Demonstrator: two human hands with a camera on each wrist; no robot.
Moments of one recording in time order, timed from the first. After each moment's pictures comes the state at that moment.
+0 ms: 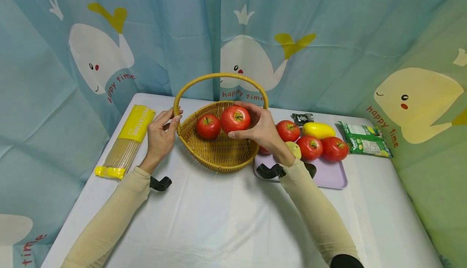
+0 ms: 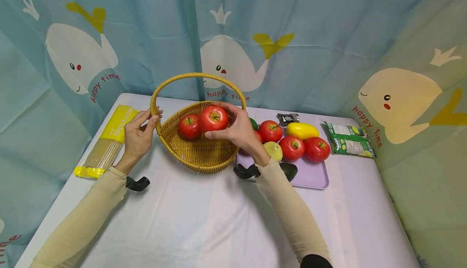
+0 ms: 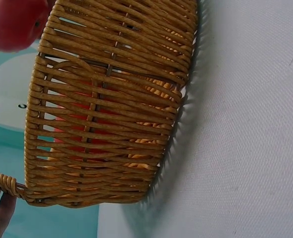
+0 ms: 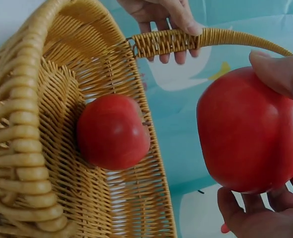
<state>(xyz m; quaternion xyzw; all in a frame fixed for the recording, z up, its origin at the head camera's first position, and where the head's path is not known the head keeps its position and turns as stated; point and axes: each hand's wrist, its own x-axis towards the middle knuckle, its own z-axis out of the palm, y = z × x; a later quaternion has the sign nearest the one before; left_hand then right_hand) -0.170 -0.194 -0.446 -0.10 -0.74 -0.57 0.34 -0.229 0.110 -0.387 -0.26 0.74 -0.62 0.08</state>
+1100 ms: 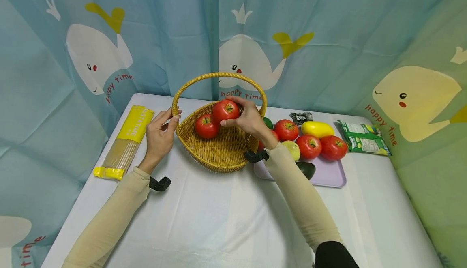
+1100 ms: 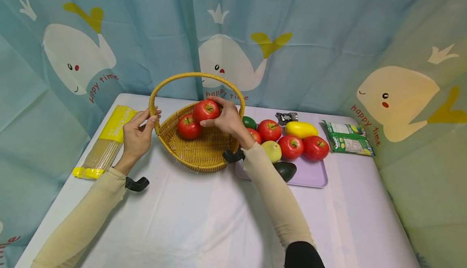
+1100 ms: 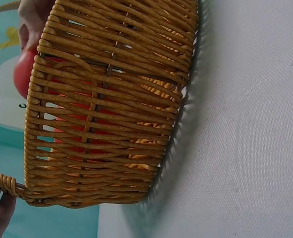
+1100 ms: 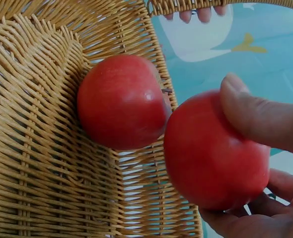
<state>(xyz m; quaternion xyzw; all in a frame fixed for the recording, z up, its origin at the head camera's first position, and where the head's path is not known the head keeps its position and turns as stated) -0.169 -0.194 -0.447 -0.10 -0.74 -0.57 0.33 -0.269 0.078 -0.397 -0.19 0.81 -0.54 0.11</state>
